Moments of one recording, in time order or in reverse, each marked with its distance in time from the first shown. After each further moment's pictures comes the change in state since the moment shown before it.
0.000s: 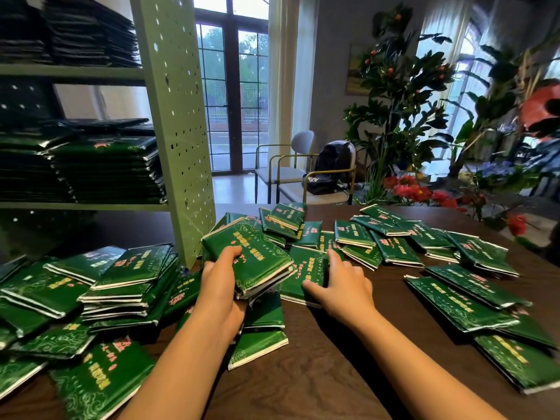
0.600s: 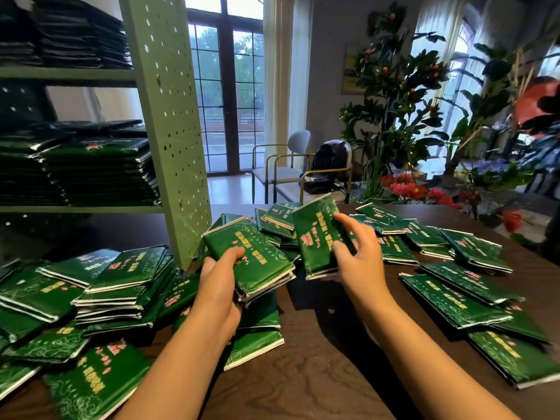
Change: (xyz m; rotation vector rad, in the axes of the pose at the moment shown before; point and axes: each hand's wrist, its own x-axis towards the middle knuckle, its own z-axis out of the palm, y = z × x) left_hand -0.009 0.001 0.006 0.048 -0.046 0.057; right_hand 0.001 0.002 -0.028 0.872 0.428 -0.250
